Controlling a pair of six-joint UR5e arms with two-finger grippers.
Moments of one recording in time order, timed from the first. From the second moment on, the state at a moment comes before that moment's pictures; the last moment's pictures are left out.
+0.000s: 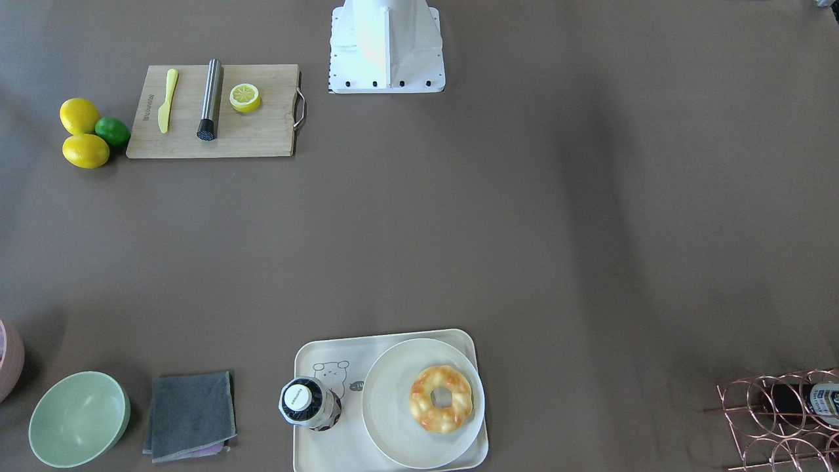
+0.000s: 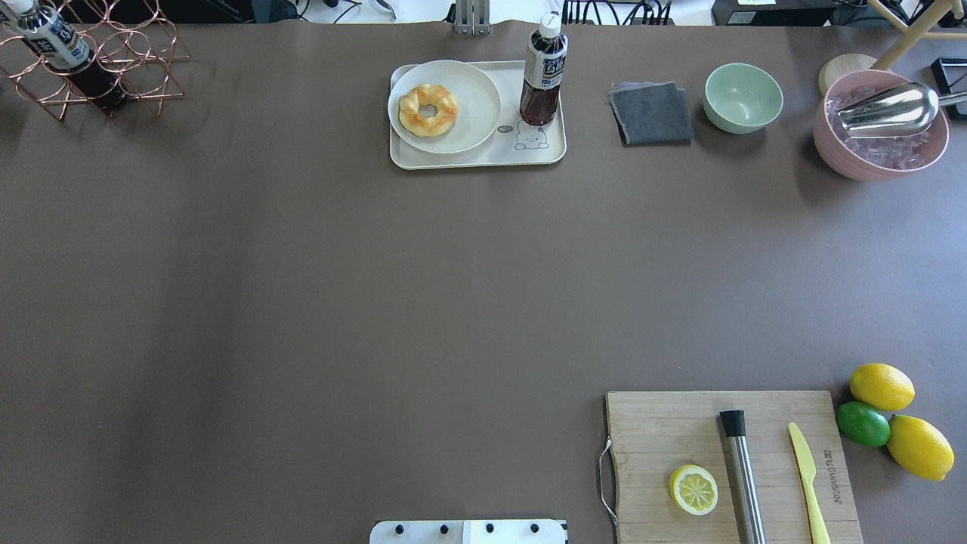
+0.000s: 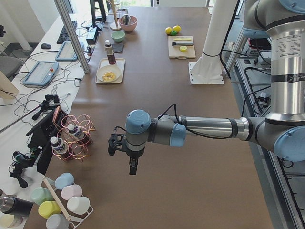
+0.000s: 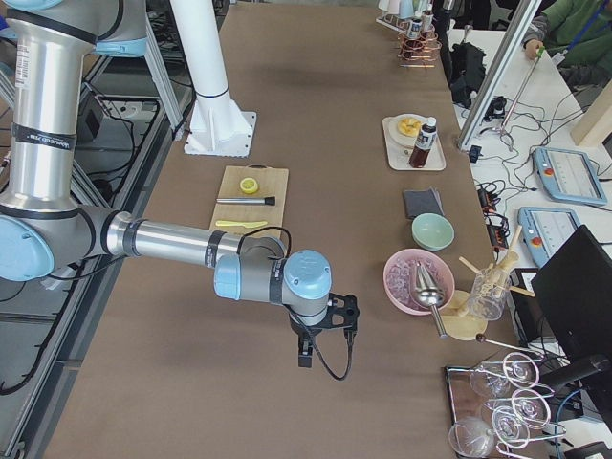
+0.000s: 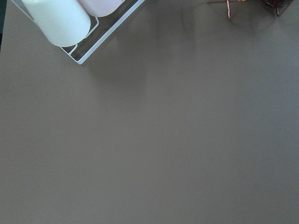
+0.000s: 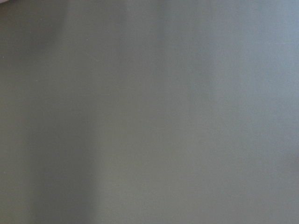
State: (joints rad) left arm -1.62 -1.47 -1.71 -1.71 -2.29 -0.11; right arm 1.63 -1.76 1.66 -1.50 2.28 -0.04
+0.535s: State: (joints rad) left arm -1.62 -1.46 -1.70 -1.71 -2.29 -0.11; right arm 1.63 -1.76 1.66 -1.50 2.28 -0.04
